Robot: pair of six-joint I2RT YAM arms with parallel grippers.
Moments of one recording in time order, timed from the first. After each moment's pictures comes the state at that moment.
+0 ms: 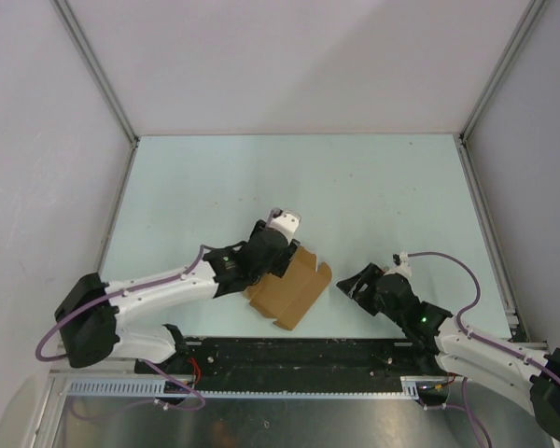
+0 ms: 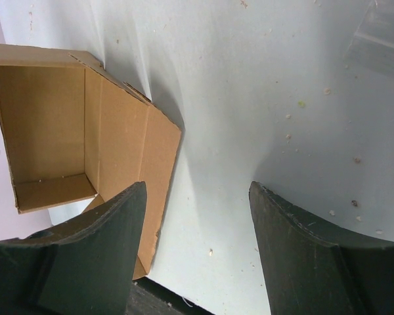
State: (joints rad) left arm -1.00 1.27 0.82 -0.26 -0.46 -0.21; right arm 0.80 0.71 0.10 0.01 0.21 1.25
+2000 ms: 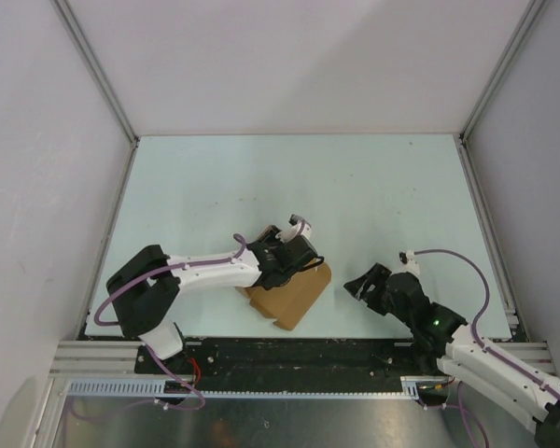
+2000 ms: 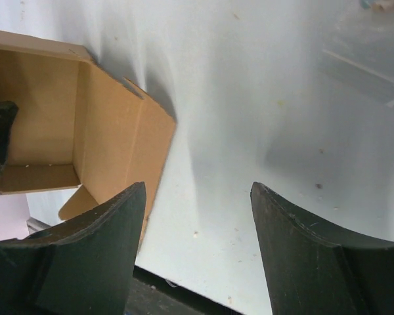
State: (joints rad) left arm -1.04 1.63 0.99 -0.50 -0.89 -0.13; right arm 0.74 0.50 0.11 -0.22 0.17 1.15
